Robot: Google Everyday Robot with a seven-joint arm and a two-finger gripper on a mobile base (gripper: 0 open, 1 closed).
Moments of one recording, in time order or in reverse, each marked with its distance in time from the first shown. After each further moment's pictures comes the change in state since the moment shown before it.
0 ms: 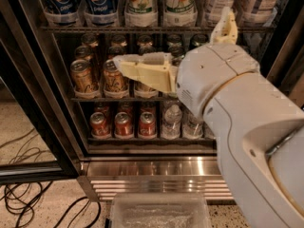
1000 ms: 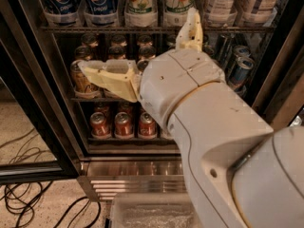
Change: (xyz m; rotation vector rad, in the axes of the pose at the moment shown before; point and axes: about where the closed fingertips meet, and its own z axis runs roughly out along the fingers) arm -0.018 0.054 0.001 -0.056 -0.030 -0.003
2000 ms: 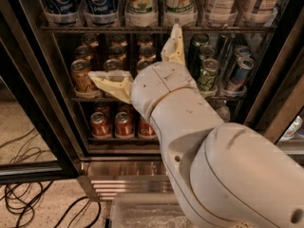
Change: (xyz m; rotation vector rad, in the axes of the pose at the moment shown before) arm 0.052 0.001 0.037 0.049 0.053 -0.088
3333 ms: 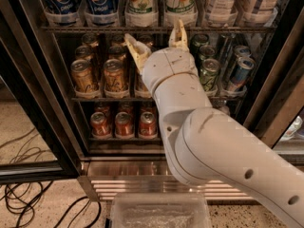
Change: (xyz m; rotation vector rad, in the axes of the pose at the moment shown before) arm 0.021 -0.054 0.049 0.198 -0.075 0.033
